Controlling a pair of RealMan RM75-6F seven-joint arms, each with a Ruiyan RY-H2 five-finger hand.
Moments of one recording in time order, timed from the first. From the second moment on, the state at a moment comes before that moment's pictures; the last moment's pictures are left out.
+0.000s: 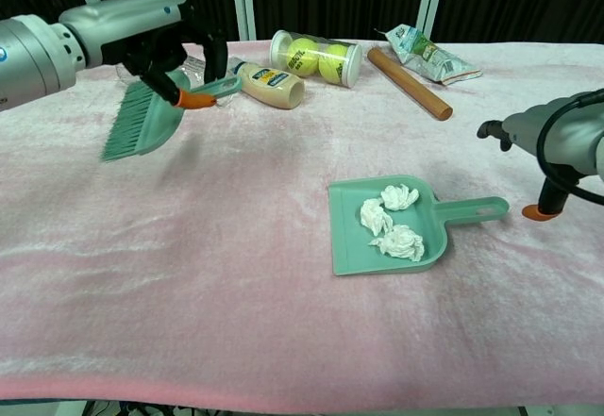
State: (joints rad) left arm -0.81 -1.48 -0.16 -1.37 1.39 0.96 -0.07; right arm 0.82 -1.51 0.11 -1.96 -0.42 1.50 -1.16
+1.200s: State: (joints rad) left arm -0.69 -1.45 -0.11 -1.52 1.20 1.08 0.26; right arm 0.74 -1.36 0.03 -2.03 -0.64 1.48 -1.04
